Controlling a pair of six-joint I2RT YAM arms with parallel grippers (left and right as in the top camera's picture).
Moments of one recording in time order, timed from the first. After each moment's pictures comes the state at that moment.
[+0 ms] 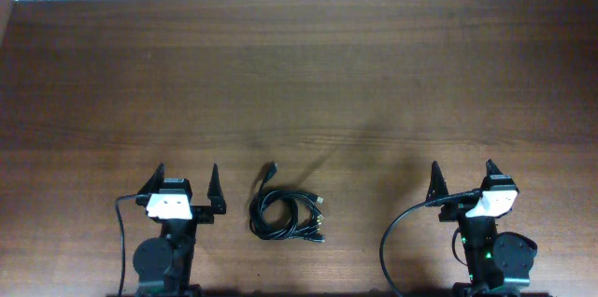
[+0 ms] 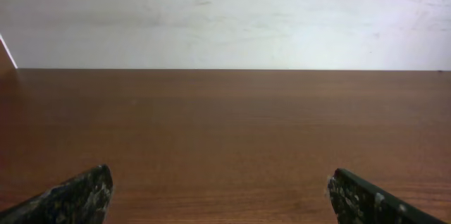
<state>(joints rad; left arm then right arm) 0.06 0.01 0.01 -0.07 0.07 0.00 -0.07 0.01 0.01 -0.06 -0.12 0.05</state>
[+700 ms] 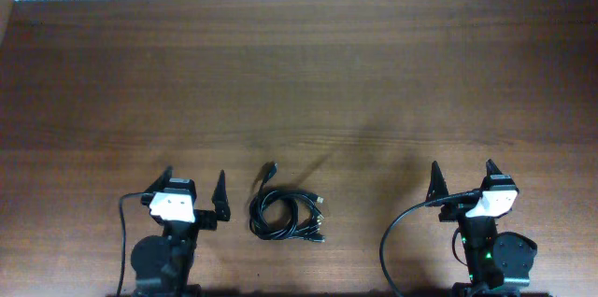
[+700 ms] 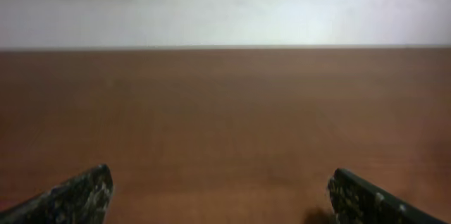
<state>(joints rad) 0.06 0.01 0.09 -0.25 0.16 0.00 -0.07 0.01 0.01 -0.06 -0.12 0.05</state>
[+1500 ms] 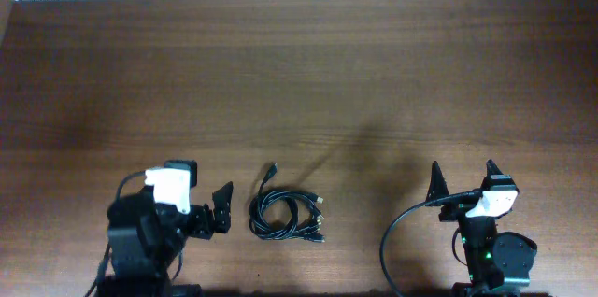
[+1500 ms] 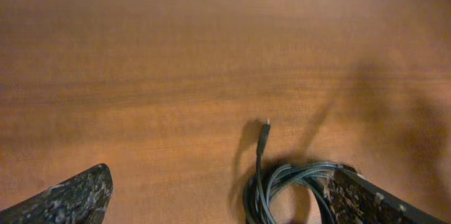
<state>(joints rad) 0.06 0.49 0.62 -0.78 0.28 0.00 -0.07 0.01 0.01 -0.06 -0.11 0.05</state>
